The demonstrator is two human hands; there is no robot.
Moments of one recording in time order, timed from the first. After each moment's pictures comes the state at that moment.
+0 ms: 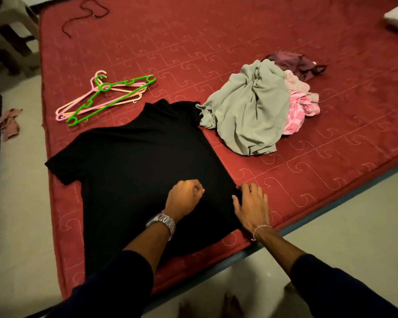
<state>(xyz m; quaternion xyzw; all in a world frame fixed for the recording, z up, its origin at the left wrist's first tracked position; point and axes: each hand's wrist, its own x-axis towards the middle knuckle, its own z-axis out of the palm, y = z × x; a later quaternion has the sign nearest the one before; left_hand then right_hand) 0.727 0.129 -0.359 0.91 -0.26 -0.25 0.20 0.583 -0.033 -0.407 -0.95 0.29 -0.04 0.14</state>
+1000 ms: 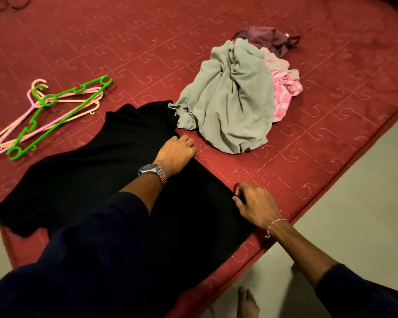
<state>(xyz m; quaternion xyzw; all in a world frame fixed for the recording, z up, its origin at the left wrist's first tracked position) 0.879 0.025 -0.376 0.74 -0.65 -0.01 -0.15 0.611 -0.059 -0.393 -0.92 0.33 0.07 0.22</state>
